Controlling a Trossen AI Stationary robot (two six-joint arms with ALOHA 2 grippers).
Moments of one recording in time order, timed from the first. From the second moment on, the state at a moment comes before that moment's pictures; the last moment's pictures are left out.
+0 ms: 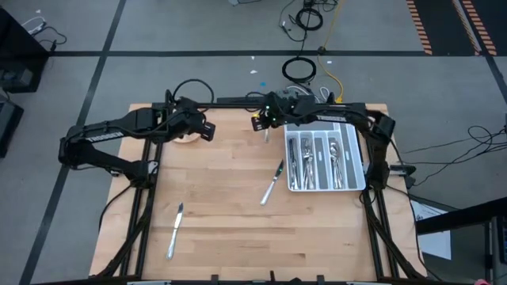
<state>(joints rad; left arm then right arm) 0.19 1.20 1.30 -1.03 -0.59 -0.72 -0.46 1.91 1.42 -0.42 0.08 0.74</state>
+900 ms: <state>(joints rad) 0.21 1.20 1.30 -1.02 -0.56 -0.58 -0.56 2.02 1.62 -0.56 -0.06 0.72</state>
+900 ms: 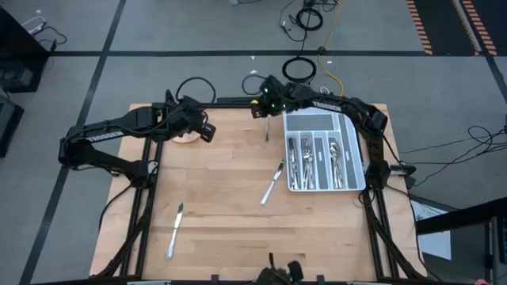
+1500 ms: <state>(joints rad) 0.38 1.20 1.30 -0.88 -0.39 -0.43 -0.66 2.37 2.21 -1.21 0.09 -0.07</state>
